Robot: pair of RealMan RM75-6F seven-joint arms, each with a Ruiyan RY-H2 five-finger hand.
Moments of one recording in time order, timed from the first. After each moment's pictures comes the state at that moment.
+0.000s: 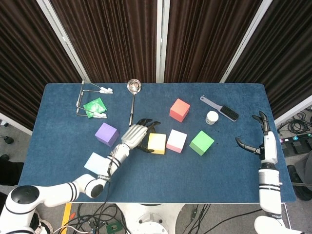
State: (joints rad) left arm -0.89 -1.81 -0.28 -1.22 1.23 0.82 -0.09; right arm 0.24 -1.35 0.38 -1.70 -1.10 1.28 0.36
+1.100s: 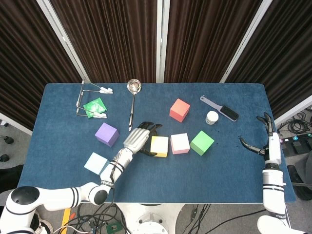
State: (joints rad) left arm -0.89 -1.82 -0.30 -1.36 1.05 0.90 0.12; right arm 0.24 -1.35 0.37 -1.65 -1.11 1.27 0.43
